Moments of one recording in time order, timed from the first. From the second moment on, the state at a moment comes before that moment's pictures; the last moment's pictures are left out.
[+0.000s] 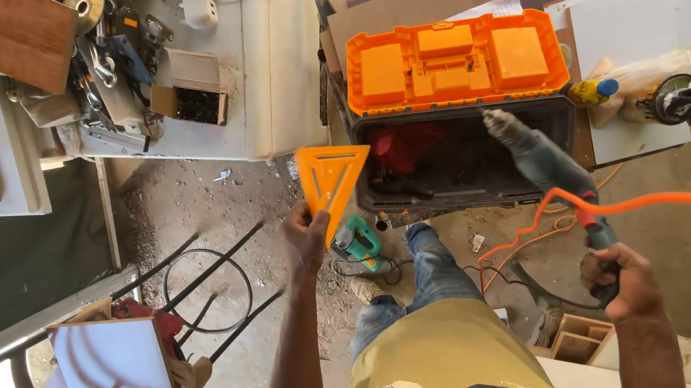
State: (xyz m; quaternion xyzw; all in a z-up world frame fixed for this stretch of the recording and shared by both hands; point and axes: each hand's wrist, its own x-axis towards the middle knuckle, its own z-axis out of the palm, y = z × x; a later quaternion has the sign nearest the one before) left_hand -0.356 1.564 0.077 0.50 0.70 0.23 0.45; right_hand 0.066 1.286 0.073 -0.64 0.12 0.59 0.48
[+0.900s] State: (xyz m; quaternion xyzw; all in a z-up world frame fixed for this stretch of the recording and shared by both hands) left_hand -0.362 1.515 0.055 0.07 0.55 0.57 0.60; right_hand -0.022 1.486 0.084 -0.37 -0.49 0.76 0.20
